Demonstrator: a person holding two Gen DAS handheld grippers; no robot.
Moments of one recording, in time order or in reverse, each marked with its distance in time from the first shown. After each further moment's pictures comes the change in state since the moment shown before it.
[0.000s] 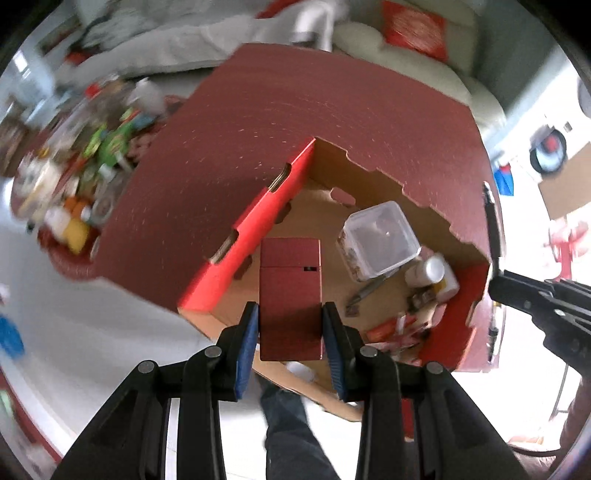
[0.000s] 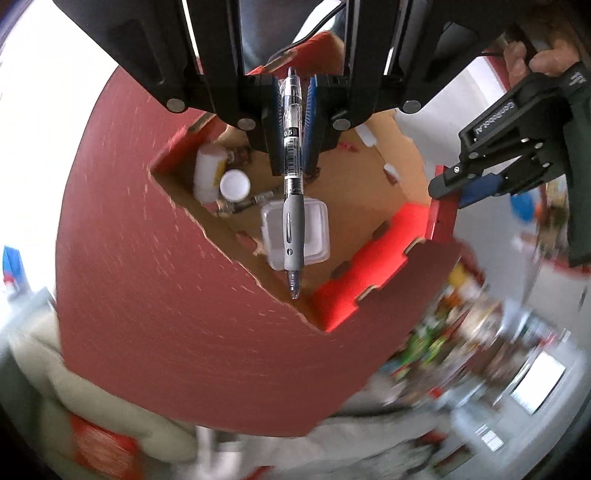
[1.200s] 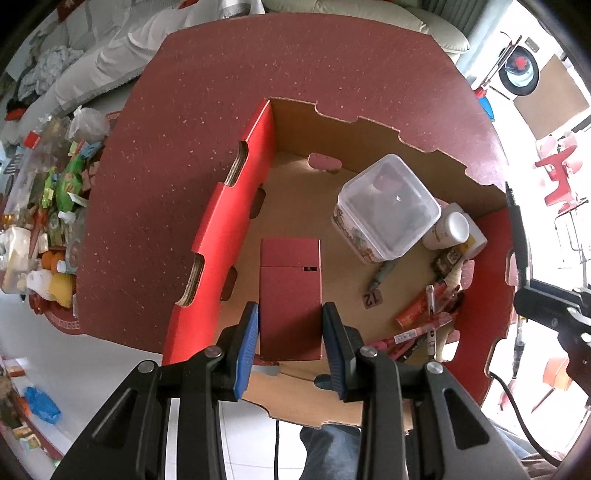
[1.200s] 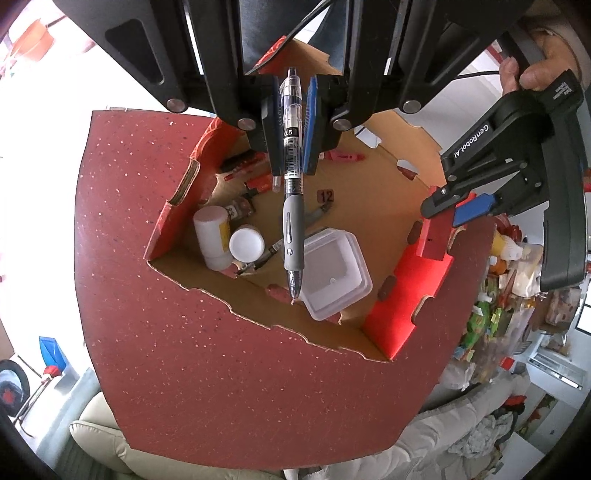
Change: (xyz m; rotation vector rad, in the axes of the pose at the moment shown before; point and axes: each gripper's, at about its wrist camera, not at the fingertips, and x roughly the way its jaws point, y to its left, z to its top) left arm 0.062 -0.015 0.020 0.250 0.122 -0.001; right arm 0.033 0.005 -0.023 0.265 0.084 -0.102
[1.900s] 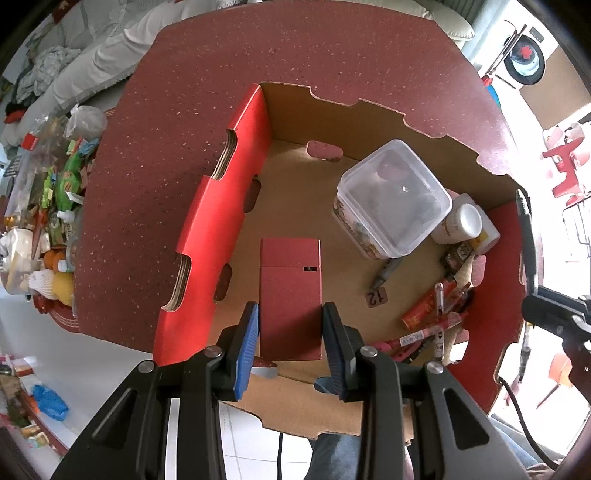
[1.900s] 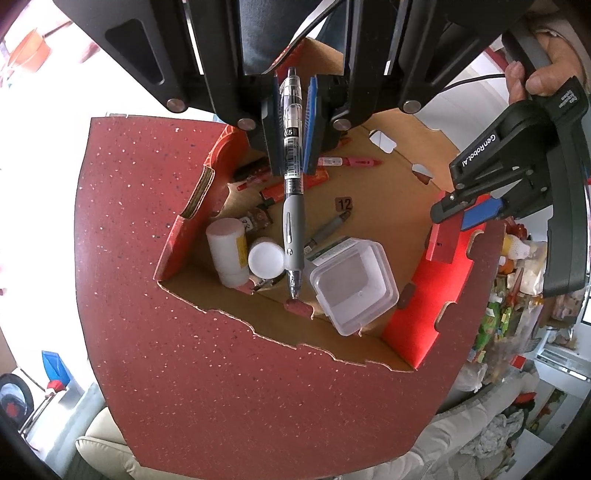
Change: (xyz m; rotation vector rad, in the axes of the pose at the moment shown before) left arm 0.016 -0.009 0.004 0.009 0.041 0.033; right arm 0.015 -0.018 -0.002 0.037 0.039 -0.002
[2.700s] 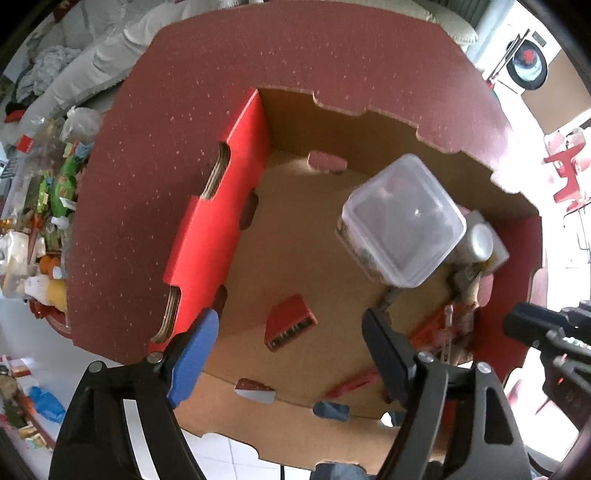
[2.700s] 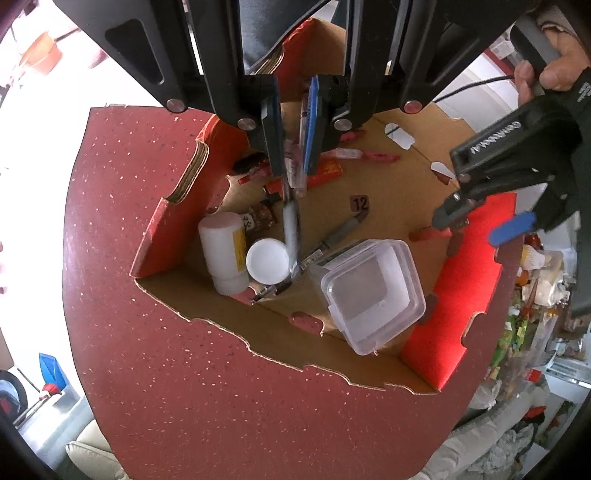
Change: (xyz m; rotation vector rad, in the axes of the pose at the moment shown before) left arm 0.013 0.000 0.017 -0.020 -0.027 -0.011; right arm 0.036 0.000 0.017 -0.019 0.081 -0.040
